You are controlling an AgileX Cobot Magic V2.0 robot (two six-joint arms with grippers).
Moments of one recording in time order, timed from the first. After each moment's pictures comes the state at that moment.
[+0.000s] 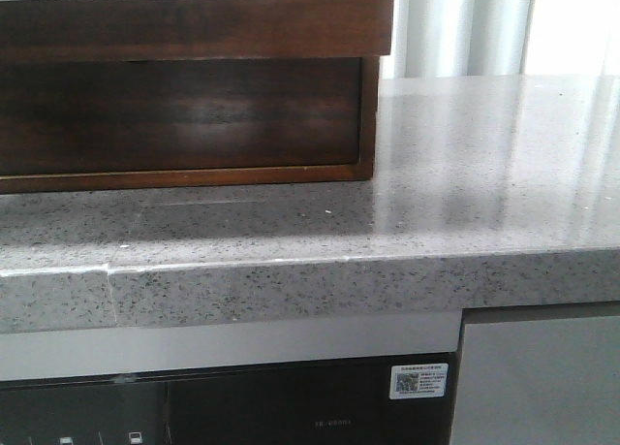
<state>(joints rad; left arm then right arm) -0.22 0.18 -0.26 0.55 -0.44 0.06 0.64 1.71 -1.80 0.40 0.87 -0.87</state>
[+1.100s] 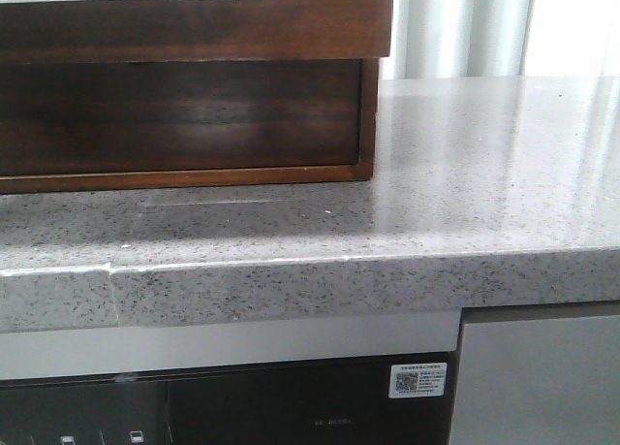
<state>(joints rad) -0.22 0.00 -0.27 0.35 -0.01 -0.18 0.64 0.87 -1.22 0.42 0.61 -0.80</state>
